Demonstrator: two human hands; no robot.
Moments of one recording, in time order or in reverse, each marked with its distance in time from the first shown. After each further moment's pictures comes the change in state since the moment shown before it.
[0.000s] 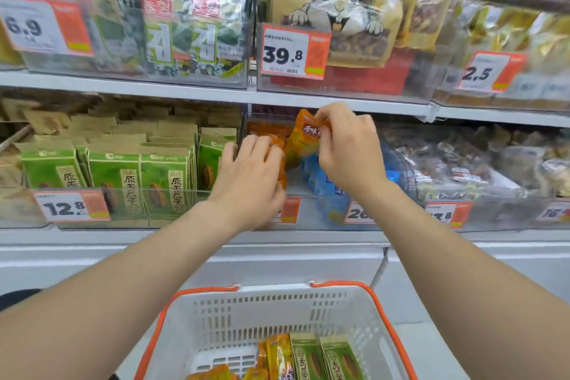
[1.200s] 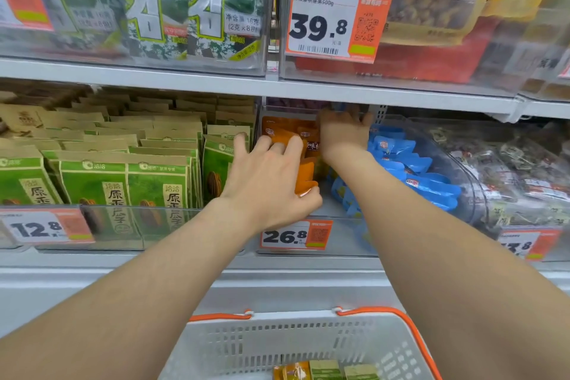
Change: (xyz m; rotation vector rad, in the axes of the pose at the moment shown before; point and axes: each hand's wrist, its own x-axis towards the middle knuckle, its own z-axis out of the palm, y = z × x) left_hand 0.049 -0.024 0.042 -0.074 -0.076 -0.036; right_hand 0.057 0.026 0.143 -0.486 -0.603 0.408
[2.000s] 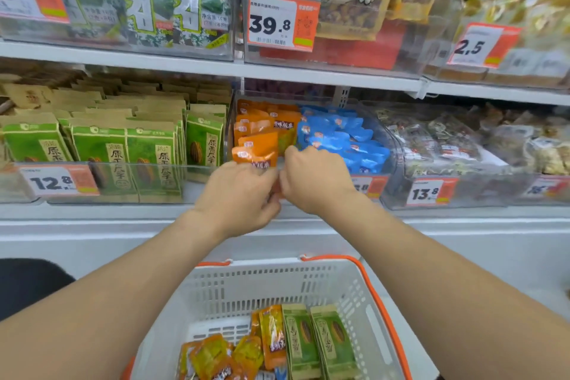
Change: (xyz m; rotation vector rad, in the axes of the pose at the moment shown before) left_hand -0.084 0.033 -0.001 -0.045 0.169 0.279; right_hand -0.188 0.035 -0.081 0.071 -0.030 -0.362
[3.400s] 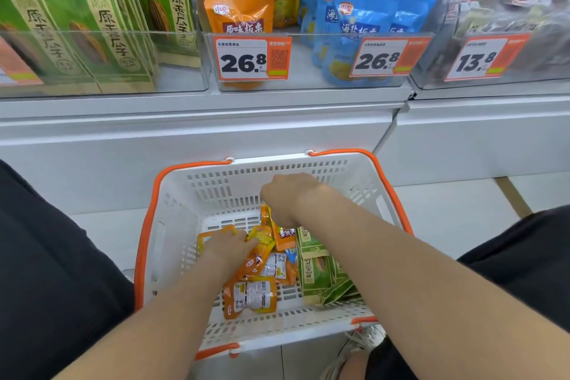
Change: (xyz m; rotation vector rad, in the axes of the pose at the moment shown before) left_hand -0.240 0.082 0.169 0.113 -1.340 0.032; right_hand -0.106 -0.066 0.144 0.086 -0.878 -0.288
